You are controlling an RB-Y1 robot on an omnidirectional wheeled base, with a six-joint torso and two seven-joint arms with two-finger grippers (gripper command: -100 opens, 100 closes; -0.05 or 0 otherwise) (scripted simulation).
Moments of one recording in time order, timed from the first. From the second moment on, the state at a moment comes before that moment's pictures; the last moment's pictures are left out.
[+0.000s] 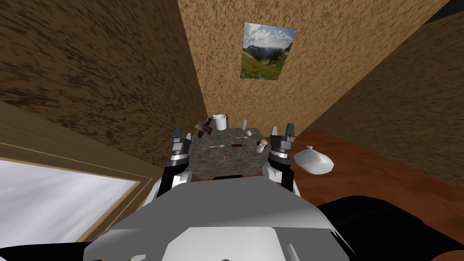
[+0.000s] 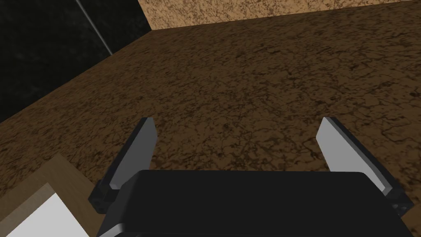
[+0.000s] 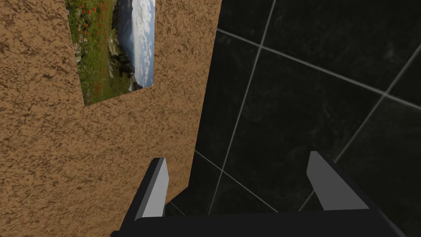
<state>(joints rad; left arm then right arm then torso) 0.51 0.04 0.01 -2.29 -0.10 -0.37 -0.02 0.53 0.00 -0.06 -2.38 -0.12 -0.57 0.11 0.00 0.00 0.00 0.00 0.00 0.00</state>
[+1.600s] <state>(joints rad) 0.51 0.04 0.01 -2.29 -0.10 -0.37 -0.02 0.67 -0.44 -0.08 -2.25 -0.15 -0.50 0.17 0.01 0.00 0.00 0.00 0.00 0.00</state>
